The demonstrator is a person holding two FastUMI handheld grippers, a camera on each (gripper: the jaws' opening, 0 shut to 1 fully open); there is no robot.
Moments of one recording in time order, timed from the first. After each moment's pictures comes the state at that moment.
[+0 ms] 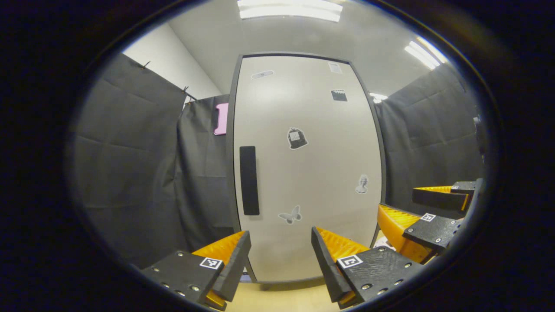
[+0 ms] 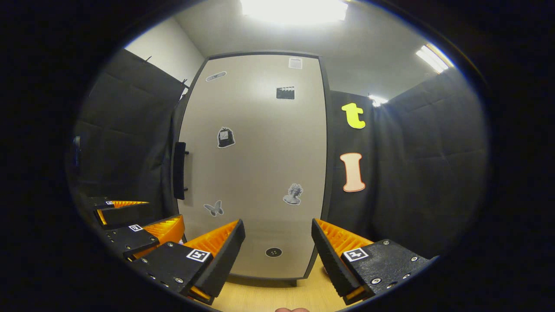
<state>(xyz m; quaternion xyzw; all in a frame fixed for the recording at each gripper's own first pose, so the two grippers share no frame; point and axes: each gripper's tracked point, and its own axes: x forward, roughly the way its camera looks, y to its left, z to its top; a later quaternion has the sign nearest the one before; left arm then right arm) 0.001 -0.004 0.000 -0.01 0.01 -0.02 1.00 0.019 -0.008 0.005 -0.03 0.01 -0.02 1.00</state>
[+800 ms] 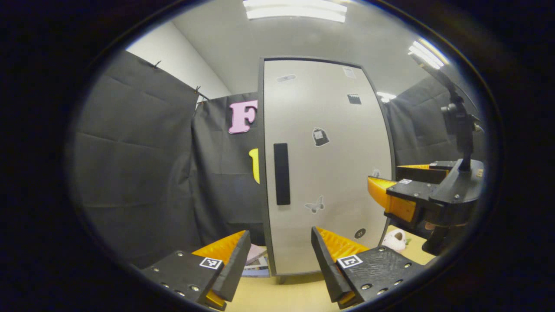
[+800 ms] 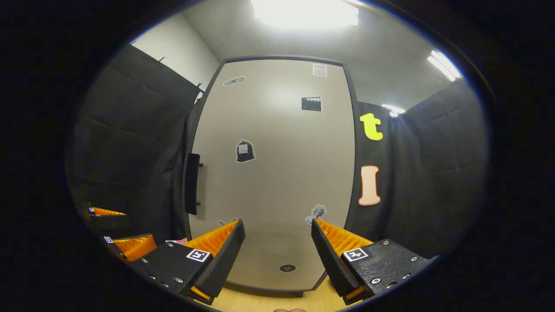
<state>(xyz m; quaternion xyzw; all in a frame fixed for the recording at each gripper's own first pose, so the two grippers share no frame) -0.003 0.004 0.001 -0.01 0.02 0.02 1.00 0.057 0.037 0.034 -0.05 -0.03 0.04 1.00</state>
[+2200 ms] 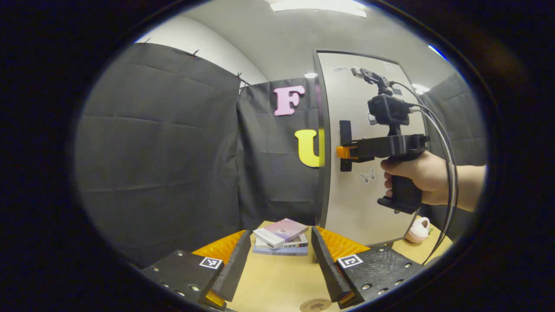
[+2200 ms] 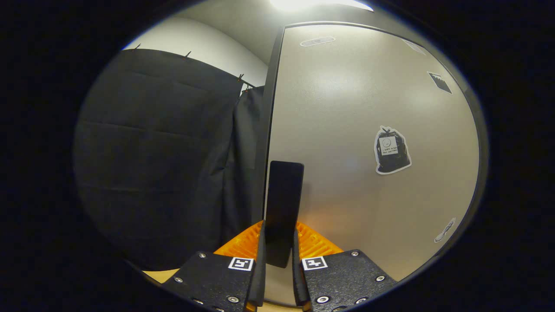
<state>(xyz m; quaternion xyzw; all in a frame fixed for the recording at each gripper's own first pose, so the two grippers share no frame) -0.065 0.091 -0.043 -0.03 0.07 0.14 0.99 0.161 0.219 0.029 -0.04 0.02 0.21 0.98</state>
